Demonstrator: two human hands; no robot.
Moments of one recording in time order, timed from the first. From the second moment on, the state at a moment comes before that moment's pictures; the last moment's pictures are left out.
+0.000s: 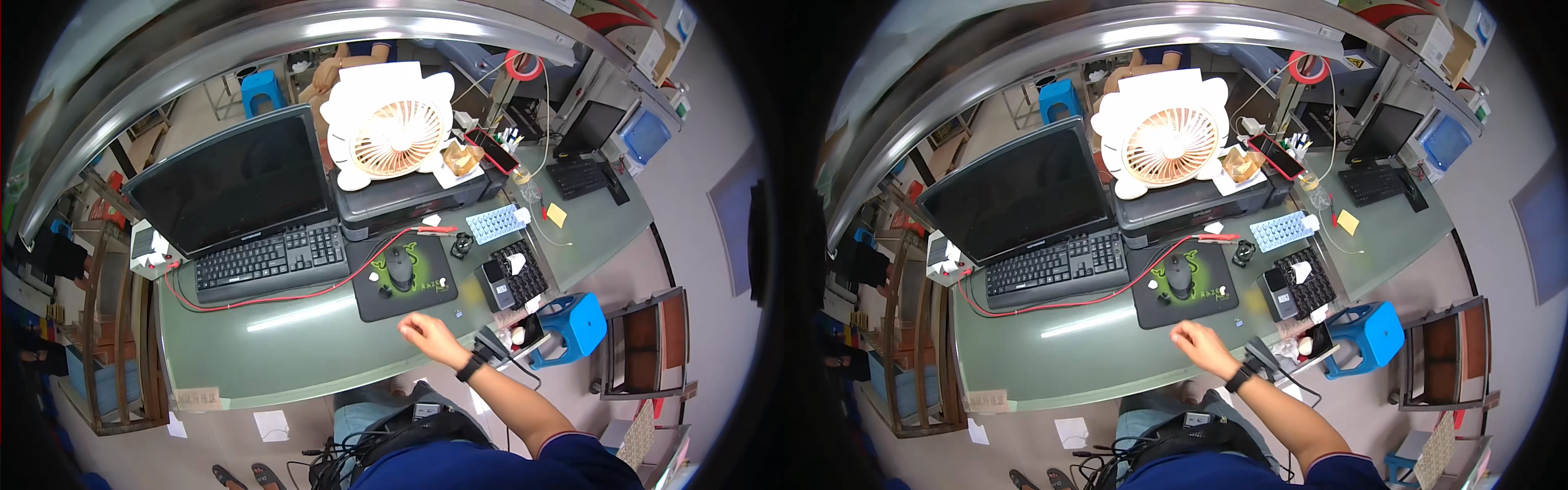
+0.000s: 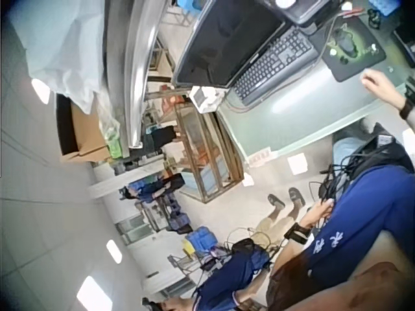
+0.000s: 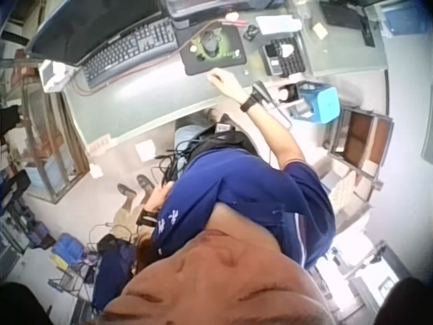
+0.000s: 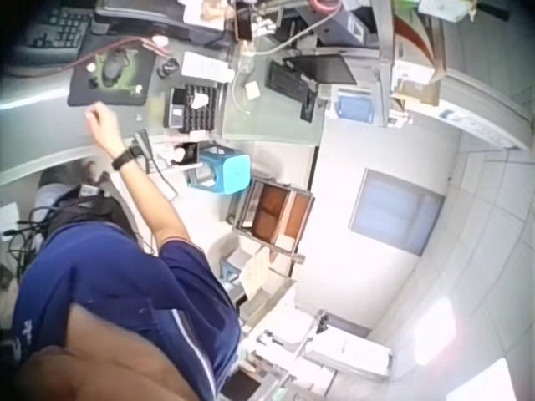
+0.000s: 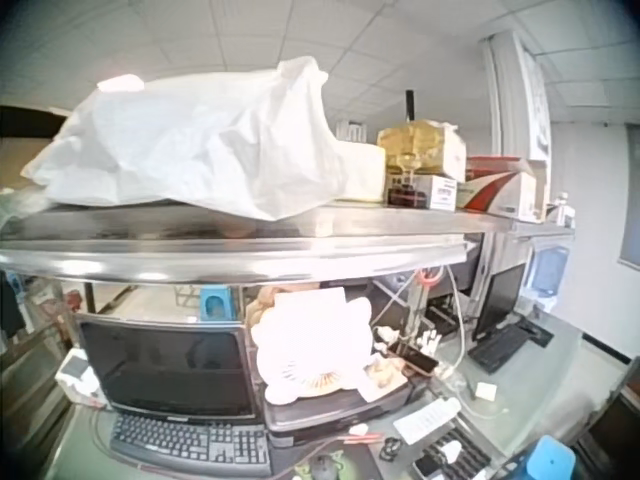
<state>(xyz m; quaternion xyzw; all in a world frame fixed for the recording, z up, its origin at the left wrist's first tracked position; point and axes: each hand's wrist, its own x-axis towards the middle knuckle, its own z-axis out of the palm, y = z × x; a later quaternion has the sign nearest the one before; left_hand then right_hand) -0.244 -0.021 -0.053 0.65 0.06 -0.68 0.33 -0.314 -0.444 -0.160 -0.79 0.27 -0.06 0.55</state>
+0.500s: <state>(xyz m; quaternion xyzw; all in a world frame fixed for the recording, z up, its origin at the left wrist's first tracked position) -0.176 -0.003 -0.062 0.51 0.15 -0.73 0.43 -0.223 -0.442 -0.204 -0.90 0.26 -0.11 0.33</state>
